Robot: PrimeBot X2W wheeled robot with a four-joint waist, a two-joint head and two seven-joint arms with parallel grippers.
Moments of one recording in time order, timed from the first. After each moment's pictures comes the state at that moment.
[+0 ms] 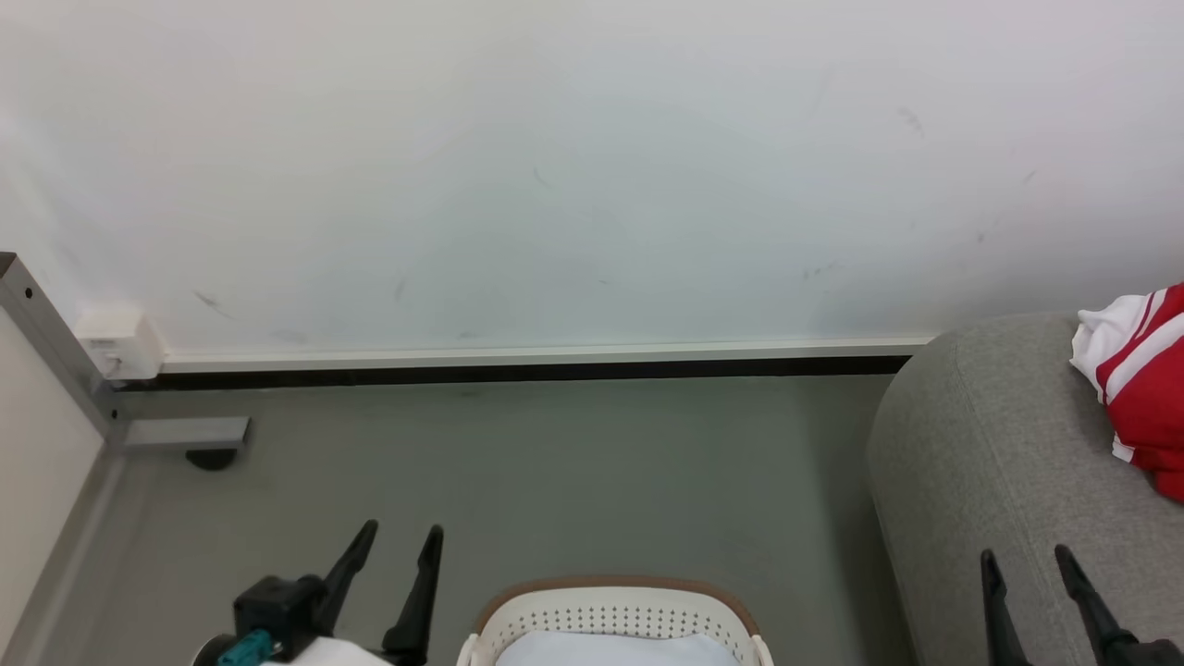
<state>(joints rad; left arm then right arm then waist) -0.15 0.32 -0.46 0.26 -0.51 0.10 -0.26 0.01 -0.05 -0.09 0.25 0.07 0.13 -0.26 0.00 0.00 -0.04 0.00</state>
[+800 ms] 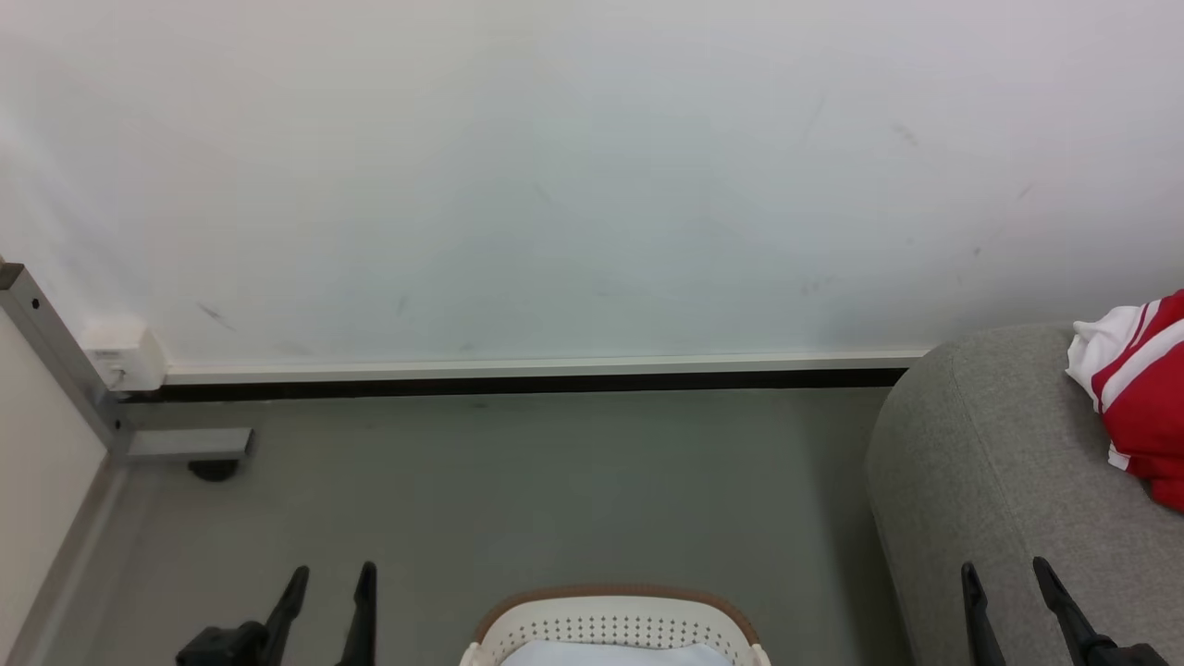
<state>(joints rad) -0.03 0.15 -0.11 0.34 -0.29 -0.06 -0.26 0.02 -0.05 -0.05 0.29 0.09 0.13 -0.26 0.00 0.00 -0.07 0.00</state>
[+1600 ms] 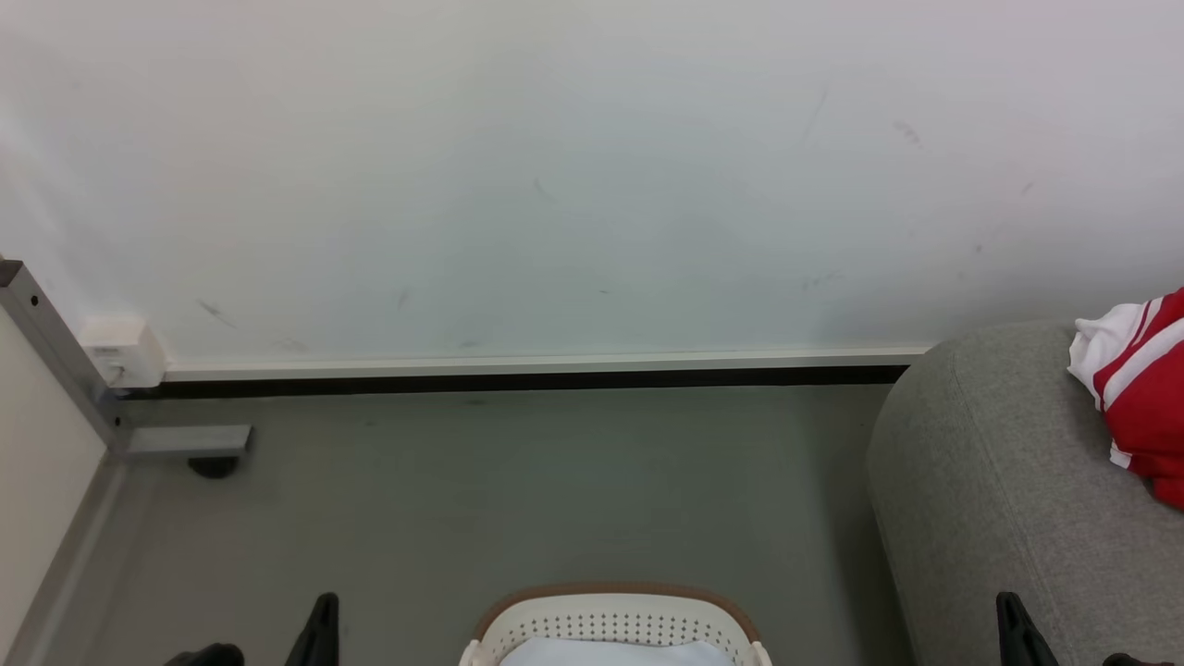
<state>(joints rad) -0.01 0.10 -0.04 0.38 -0.45 -0.09 -0.20 0.03 -0.03 -0.04 0.35 0.33 0.13 -0.19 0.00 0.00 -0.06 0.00</state>
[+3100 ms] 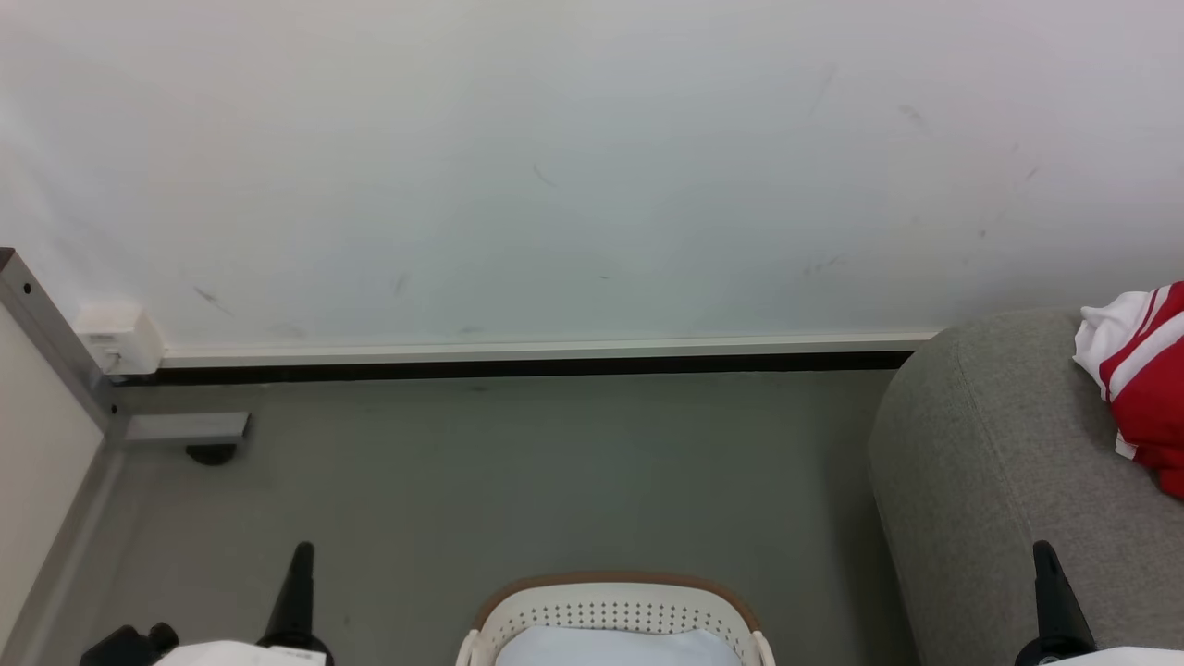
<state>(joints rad) -0.05 0.07 0.03 0.28 -1.05 -0.08 -0.04 -0.04 -0.04 -0.07 0.30 1.00 0.13 -0.03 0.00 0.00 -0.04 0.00</state>
